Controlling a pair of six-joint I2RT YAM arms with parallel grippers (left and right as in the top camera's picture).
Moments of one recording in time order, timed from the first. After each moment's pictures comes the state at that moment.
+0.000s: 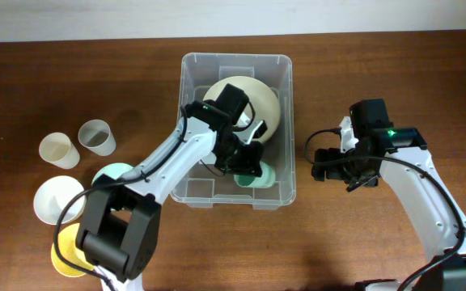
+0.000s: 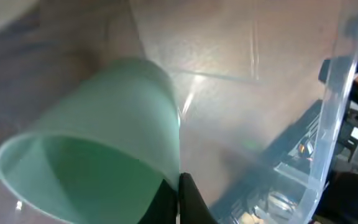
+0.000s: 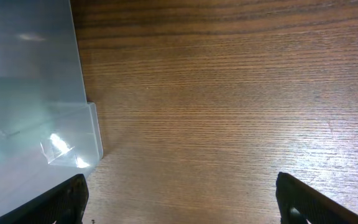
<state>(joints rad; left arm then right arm) -0.54 1.94 1.51 -0.98 0.59 -0.23 0.05 1.49 1.09 -1.01 -0.17 0.17</state>
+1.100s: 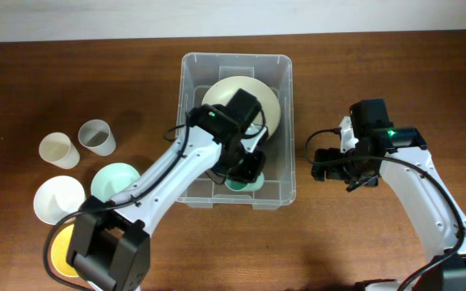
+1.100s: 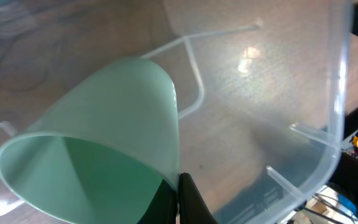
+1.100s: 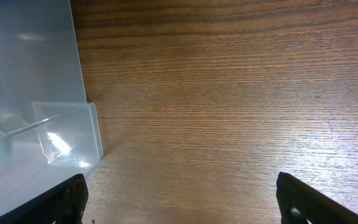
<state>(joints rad) -0.63 1.84 1.54 -1.11 0.35 -0.24 0.05 1.49 1.09 -1.01 -0.17 0.17</state>
